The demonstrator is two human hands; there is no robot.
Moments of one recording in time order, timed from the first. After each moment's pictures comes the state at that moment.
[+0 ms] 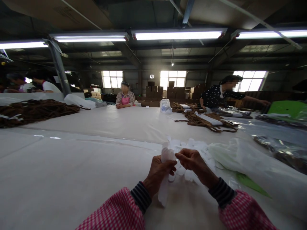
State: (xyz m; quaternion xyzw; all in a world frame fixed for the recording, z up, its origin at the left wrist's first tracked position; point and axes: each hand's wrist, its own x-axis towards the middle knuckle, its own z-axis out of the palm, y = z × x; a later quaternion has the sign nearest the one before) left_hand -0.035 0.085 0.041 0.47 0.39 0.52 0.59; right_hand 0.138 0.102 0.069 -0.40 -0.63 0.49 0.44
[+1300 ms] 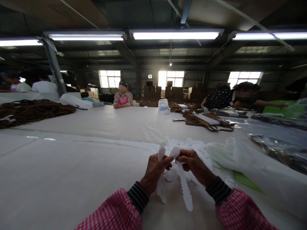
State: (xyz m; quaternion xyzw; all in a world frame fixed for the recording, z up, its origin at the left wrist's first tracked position) left_hand -0.040 0.084 0.050 0.49 0.39 0.54 0.56; right_hand 0.144 0.101 0.067 -0.33 -0.63 0.55 0.43
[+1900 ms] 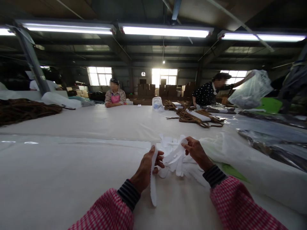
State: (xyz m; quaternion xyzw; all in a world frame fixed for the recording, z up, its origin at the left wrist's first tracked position) left_hand -0.048 0.093 0.052 0.42 0.43 0.49 0.63; right_hand 0.191 0.144 0.055 -0.55 -0.61 0.30 0.49
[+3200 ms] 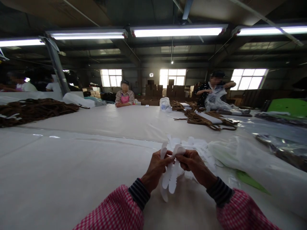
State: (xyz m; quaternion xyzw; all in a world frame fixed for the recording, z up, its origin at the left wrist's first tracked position) left_hand -0.043 0.088 0.049 0.51 0.39 0.50 0.58; right_hand 0.132 0.102 0.051 -0.36 -0.59 0.56 0.46
